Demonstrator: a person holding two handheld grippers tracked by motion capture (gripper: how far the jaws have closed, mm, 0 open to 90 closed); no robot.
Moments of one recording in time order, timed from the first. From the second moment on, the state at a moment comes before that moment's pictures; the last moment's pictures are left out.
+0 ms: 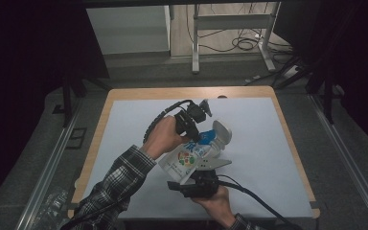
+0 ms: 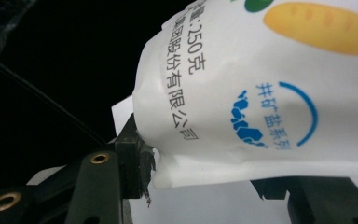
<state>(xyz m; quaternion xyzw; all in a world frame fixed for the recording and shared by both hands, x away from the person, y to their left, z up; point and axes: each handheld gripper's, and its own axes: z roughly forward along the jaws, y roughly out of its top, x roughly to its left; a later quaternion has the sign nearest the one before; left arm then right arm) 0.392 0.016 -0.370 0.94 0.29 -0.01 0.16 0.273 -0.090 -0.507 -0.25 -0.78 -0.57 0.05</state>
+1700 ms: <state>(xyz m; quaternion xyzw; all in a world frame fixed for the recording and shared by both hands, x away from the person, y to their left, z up) 0.378 0.082 -0.387 0.90 0.27 -0.04 0.35 0.277 -0.119 -0.517 -0.27 -0.81 -0.52 0.01</state>
